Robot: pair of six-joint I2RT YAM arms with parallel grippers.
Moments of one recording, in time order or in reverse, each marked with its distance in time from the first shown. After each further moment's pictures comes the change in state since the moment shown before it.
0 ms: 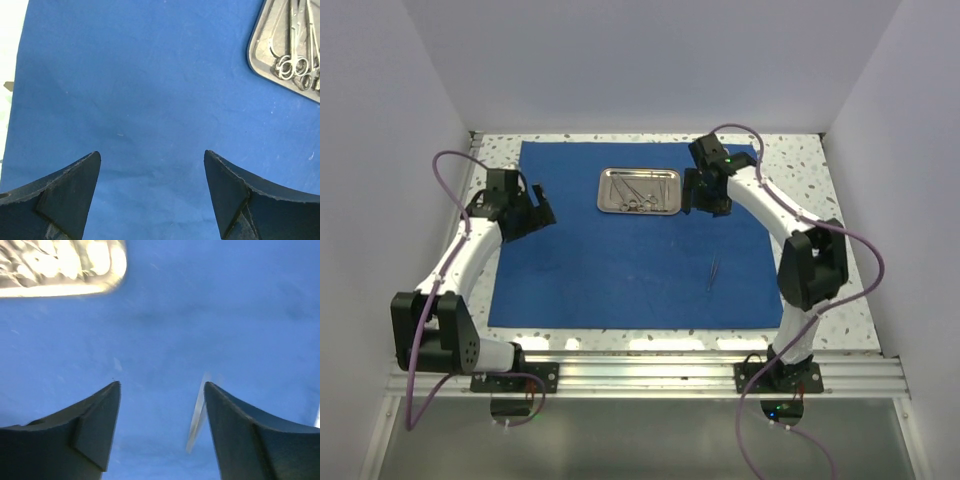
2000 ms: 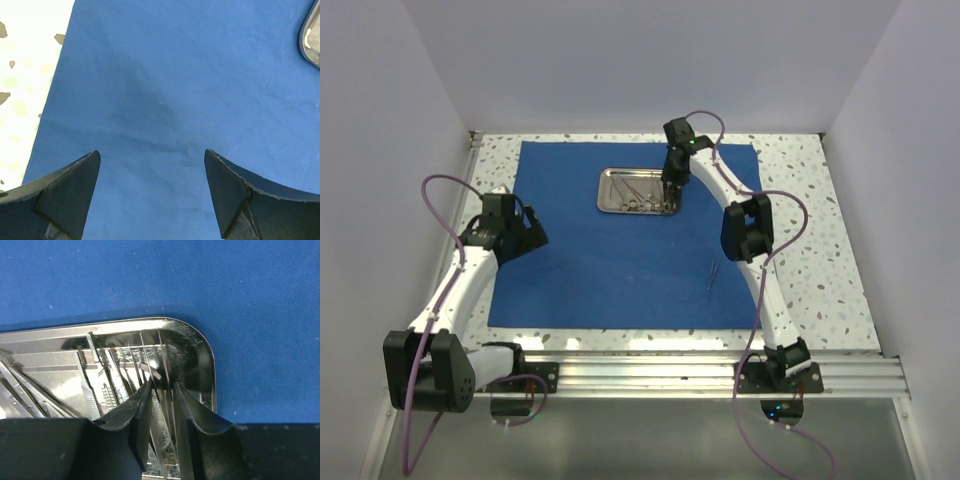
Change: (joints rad) left arm 0.000 -0.205 -0.186 -0.031 -0.127 -0.034; right arm -0.034 0.847 0.941 0.022 -0.087 0.092
